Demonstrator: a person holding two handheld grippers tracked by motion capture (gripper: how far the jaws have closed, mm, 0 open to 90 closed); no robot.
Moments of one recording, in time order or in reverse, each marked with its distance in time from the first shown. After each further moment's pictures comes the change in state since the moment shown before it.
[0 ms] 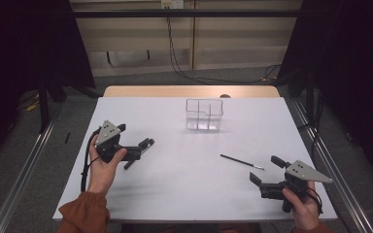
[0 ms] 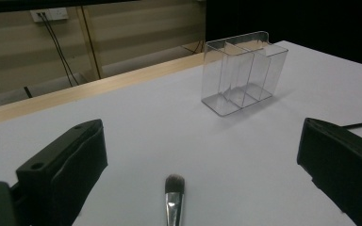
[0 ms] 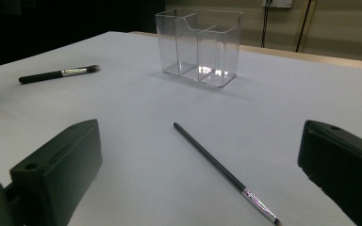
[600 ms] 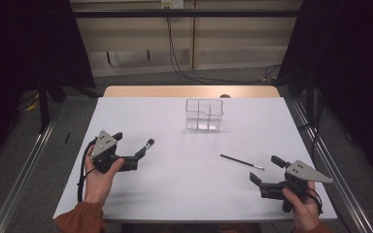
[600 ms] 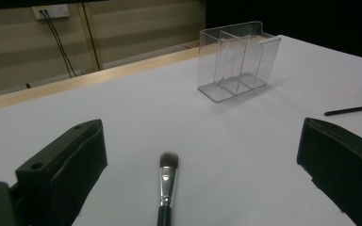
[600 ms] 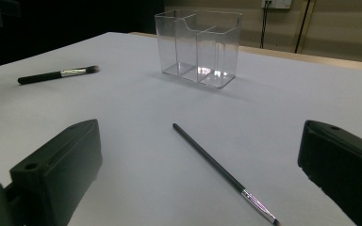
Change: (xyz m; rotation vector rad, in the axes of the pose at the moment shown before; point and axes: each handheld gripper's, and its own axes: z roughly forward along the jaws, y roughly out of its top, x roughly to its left) left arm -0.009 -0.017 -0.019 -0.004 0.006 0.001; right arm 0.000 0.000 0.000 -0.003 -0.003 -0.002
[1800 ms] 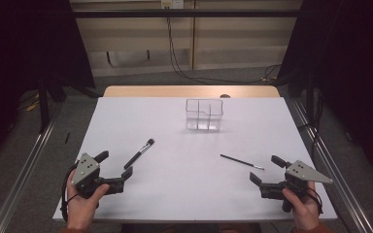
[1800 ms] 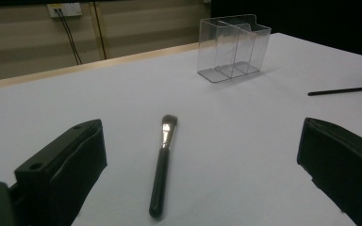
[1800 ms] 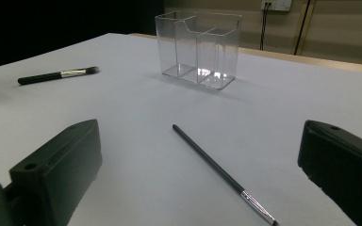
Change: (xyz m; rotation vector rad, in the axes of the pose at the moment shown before) left arm -0.012 -0.032 -0.057 -0.021 0.025 -0.017; right arm 0.000 0.000 0.000 -0.007 -0.002 -0.003
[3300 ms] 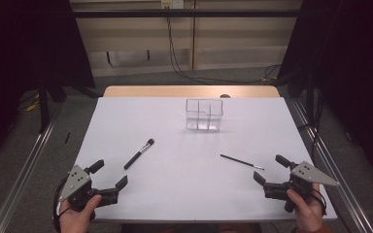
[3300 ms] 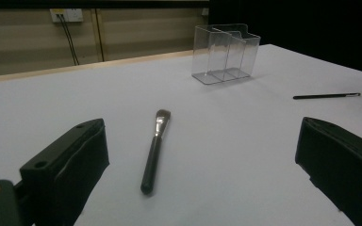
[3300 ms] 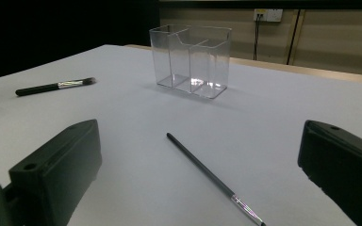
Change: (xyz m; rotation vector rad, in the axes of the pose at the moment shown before) left arm -0.006 -0.017 -0.027 -0.045 -0.009 -0.036; right arm -0.003 0.001 -0.009 -0.044 -0.019 0.008
